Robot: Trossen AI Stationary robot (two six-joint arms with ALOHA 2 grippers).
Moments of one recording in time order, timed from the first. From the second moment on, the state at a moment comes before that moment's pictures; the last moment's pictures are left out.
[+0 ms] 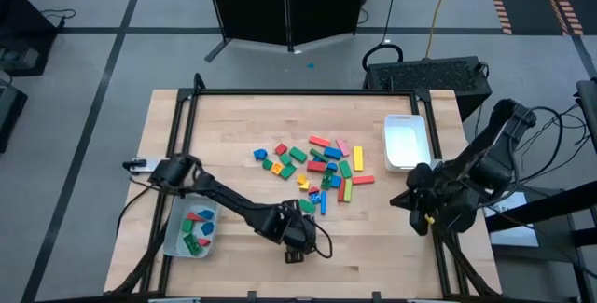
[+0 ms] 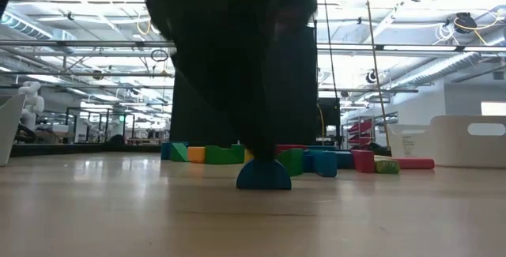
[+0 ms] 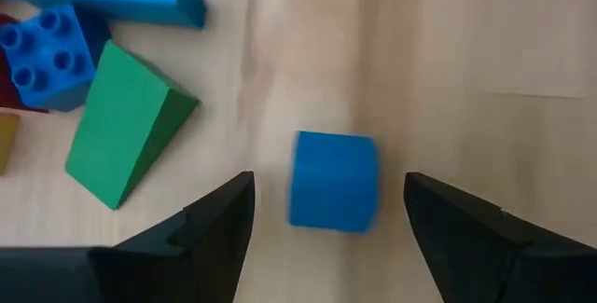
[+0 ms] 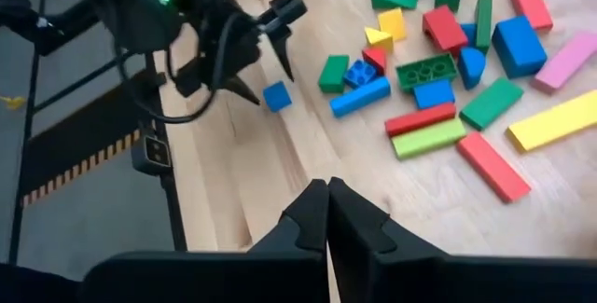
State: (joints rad) left arm -0.42 2.15 1.56 -0.60 -0.20 -0.46; right arm 0.87 1.04 1.15 -1.09 0.57 1.24
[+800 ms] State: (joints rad) left arm -0.43 2.00 1.57 -0.91 -0.20 -0.47; right arm 0.87 1.05 1.15 -1.10 0.55 1.22
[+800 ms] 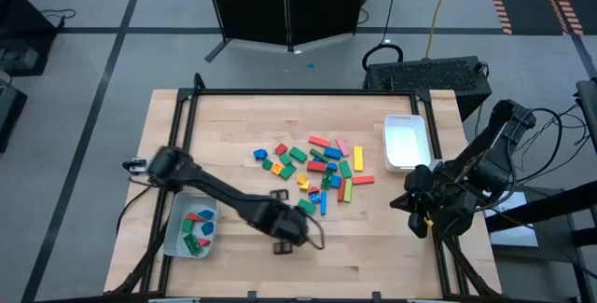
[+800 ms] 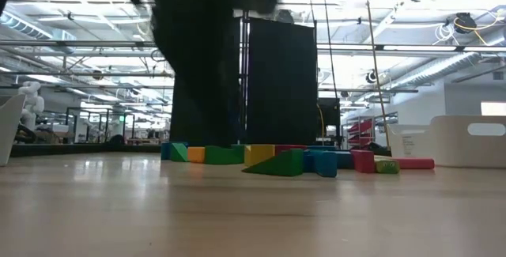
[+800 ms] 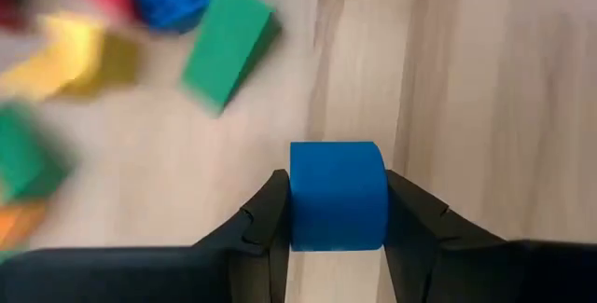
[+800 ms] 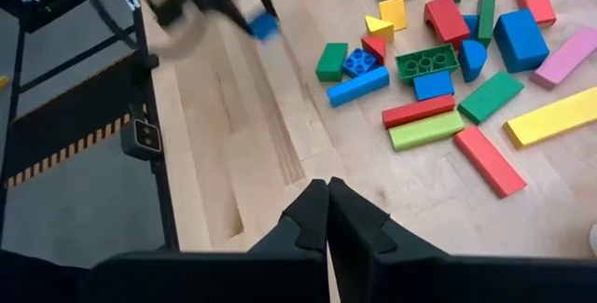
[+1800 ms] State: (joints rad) left arm -1.03 1.56 1.21 -1.44 0.00 -1.80; right arm 0.87 1.05 1.15 -1.11 0.56 1.17
